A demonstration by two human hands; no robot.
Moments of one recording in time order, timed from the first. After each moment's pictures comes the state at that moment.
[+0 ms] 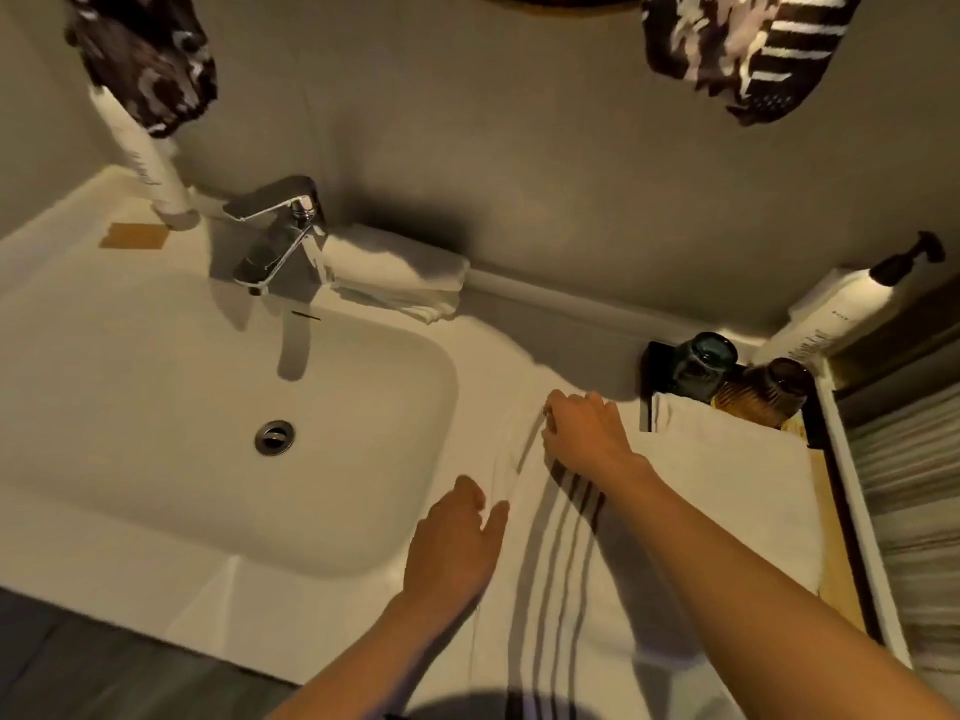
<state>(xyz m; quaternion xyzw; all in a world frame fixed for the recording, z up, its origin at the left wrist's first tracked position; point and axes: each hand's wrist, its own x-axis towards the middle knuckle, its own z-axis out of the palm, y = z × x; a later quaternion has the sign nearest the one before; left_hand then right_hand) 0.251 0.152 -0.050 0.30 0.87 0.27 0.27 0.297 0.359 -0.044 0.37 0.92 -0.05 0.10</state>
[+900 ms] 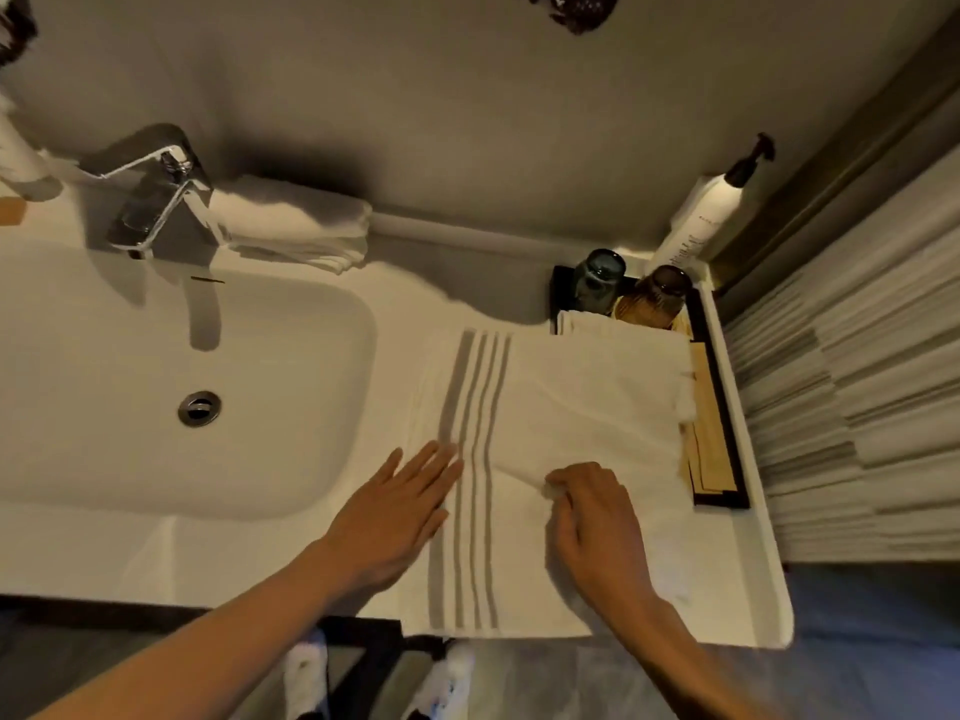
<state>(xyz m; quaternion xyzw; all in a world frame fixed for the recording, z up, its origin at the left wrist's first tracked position) 0.251 0.107 -0.105 0.74 0.66 0.08 0.09 0.494 0.215 -0.031 0.43 0.86 -0.18 -0.18</state>
